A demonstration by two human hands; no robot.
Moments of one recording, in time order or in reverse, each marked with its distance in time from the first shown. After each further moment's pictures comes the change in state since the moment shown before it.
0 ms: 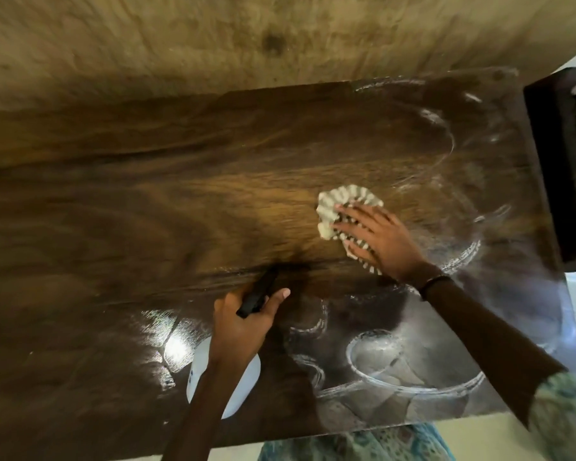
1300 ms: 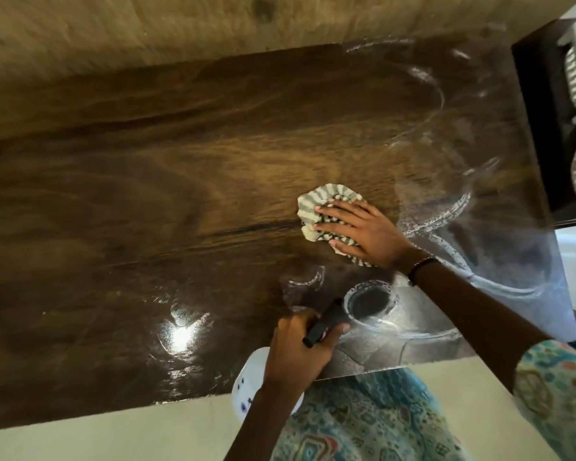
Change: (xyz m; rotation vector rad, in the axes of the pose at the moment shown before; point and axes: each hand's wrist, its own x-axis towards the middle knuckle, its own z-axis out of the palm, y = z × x) left_hand -0.106 -0.038 0.047 0.096 -0.319 0.117; right_hand -0.040 -0.041 0.016 0.038 -0.010 -0.120
